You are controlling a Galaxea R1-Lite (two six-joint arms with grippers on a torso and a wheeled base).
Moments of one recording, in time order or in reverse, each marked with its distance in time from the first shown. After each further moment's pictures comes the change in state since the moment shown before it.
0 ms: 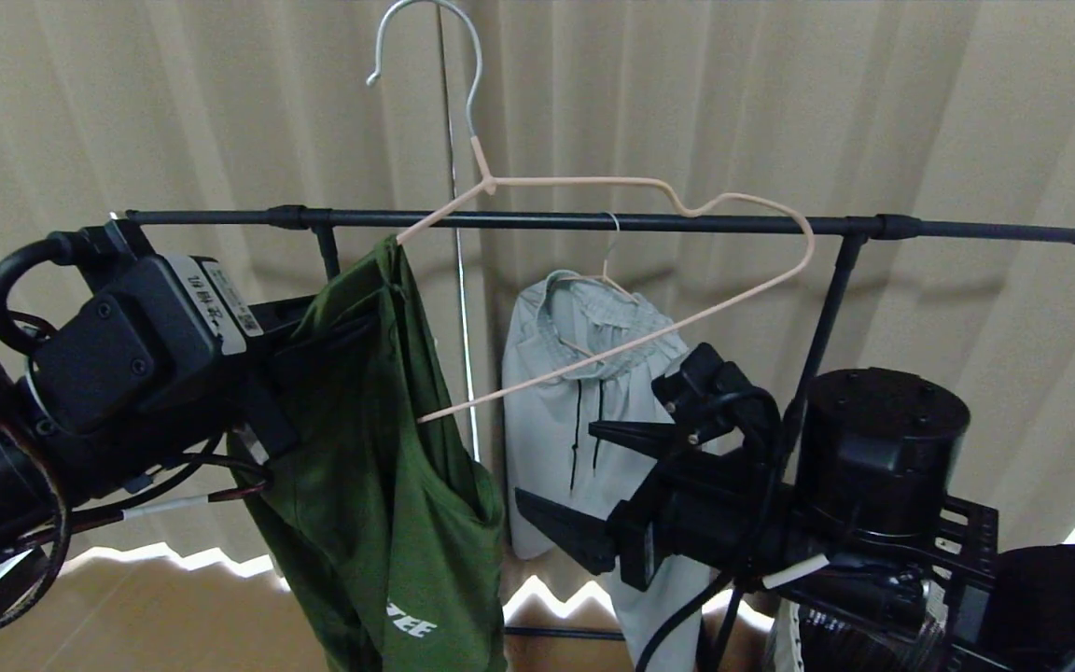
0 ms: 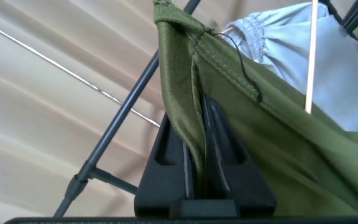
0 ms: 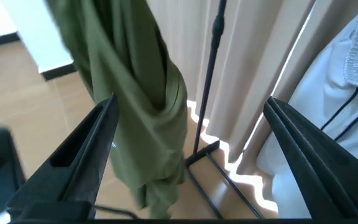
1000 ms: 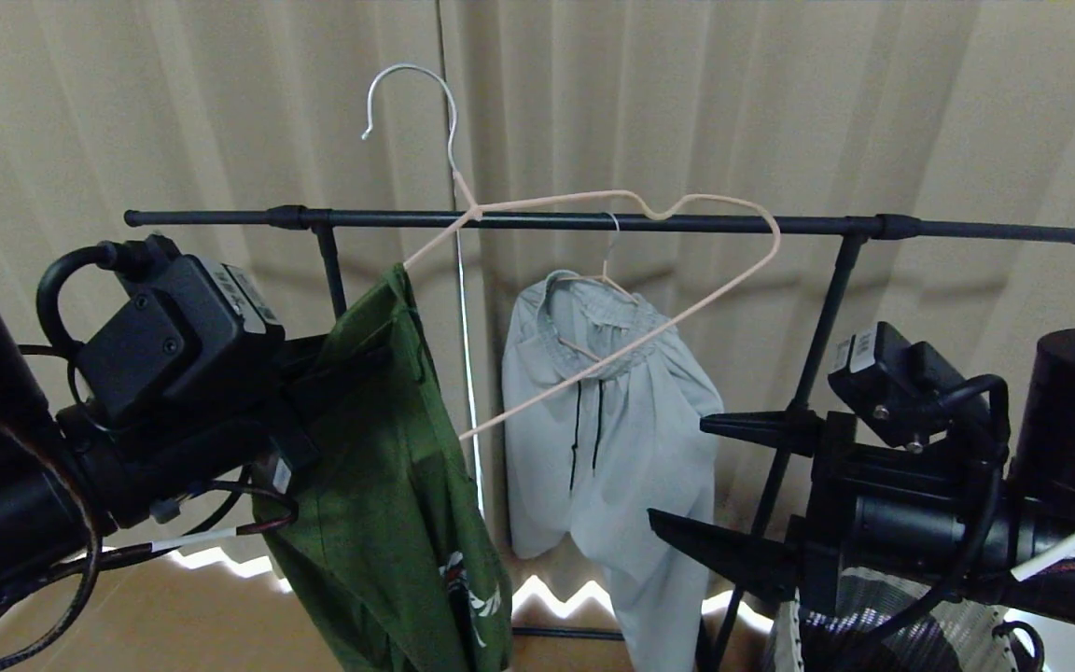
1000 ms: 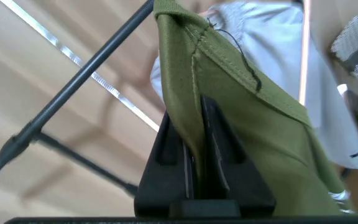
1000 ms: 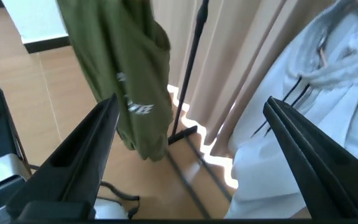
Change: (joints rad) left arm -0.031 0.019 0.037 0.020 0.074 -0.234; right arm -0.152 -0.324 0.085 0.331 0.168 -0.178
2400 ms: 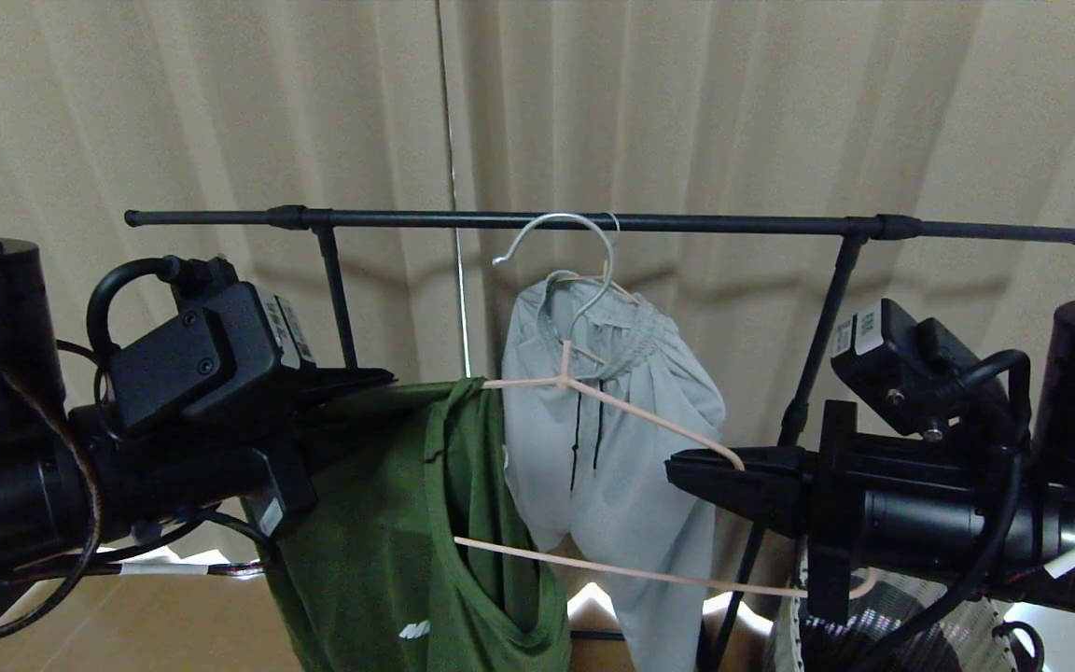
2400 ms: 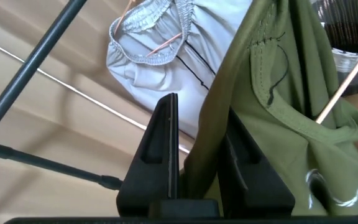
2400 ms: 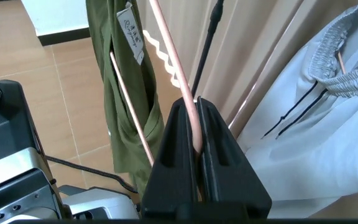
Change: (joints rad) left arm -0.010 -0.025 -0.128 0.376 -0.072 0.059; right arm 0.042 -0.037 -0.086 0.135 -0.003 -0.004
